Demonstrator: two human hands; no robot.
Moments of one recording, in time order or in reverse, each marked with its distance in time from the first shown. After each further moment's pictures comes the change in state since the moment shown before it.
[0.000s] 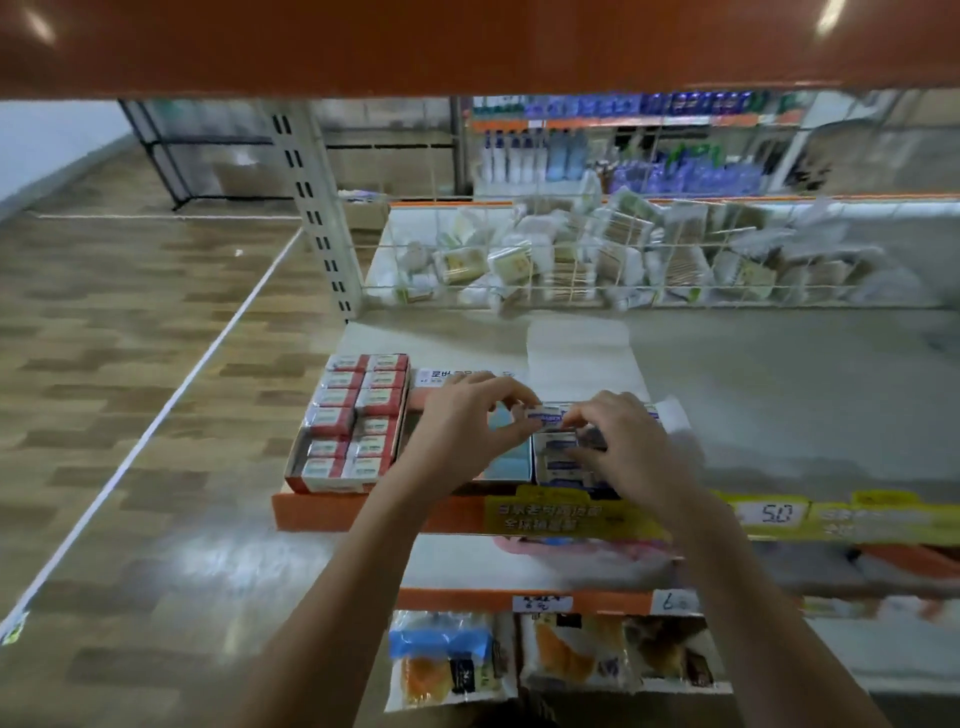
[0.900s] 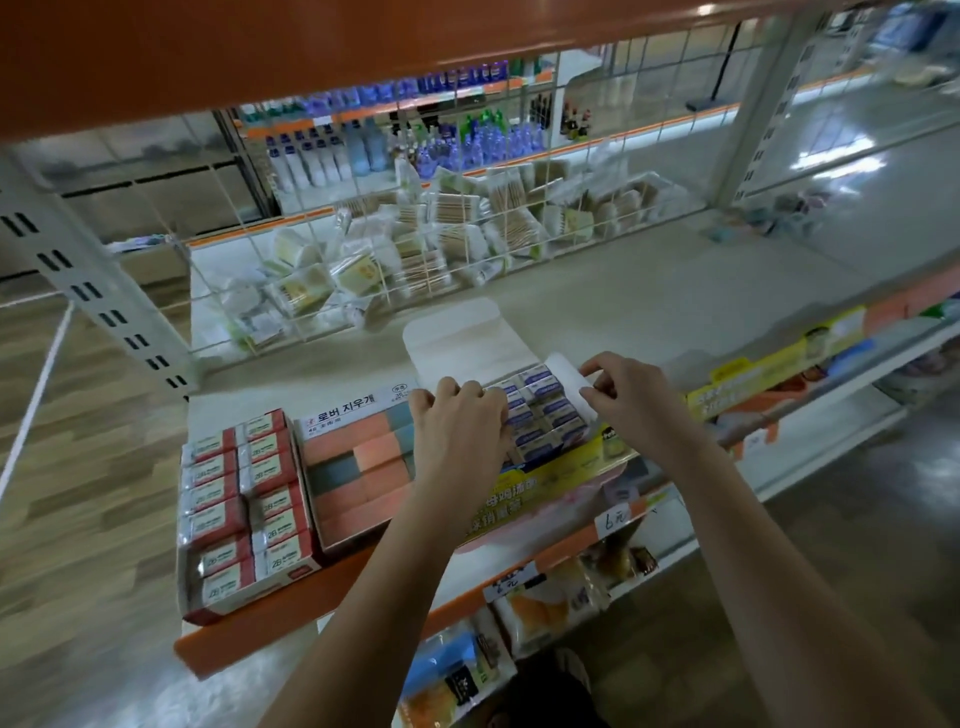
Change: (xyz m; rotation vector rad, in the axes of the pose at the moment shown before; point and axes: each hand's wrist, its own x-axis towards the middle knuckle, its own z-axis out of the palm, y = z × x) left_hand 0.028 0.027 0.063 0.513 -0.131 0.214; right_hand -0.050 0.035 -0.027 0.080 0.257 0.536
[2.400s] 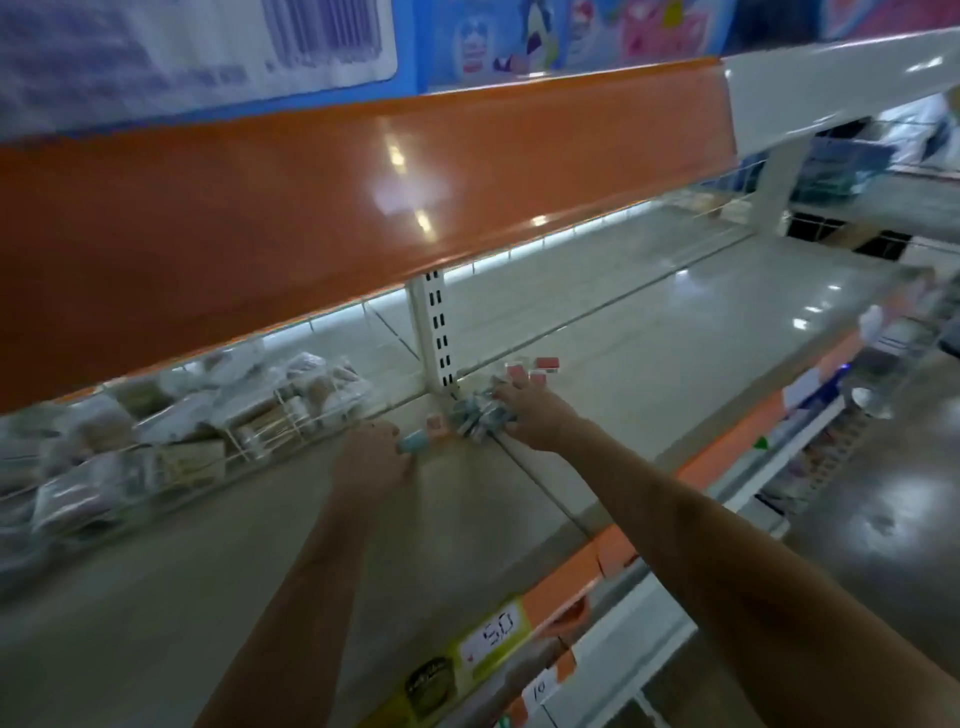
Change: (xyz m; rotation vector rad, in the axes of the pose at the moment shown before) left_hand 0.410 0.307 0.132 -0.110 -0.131 -0.075; right_hand 0.292 0.408 -0.208 -0.377 -0.159 -0.124
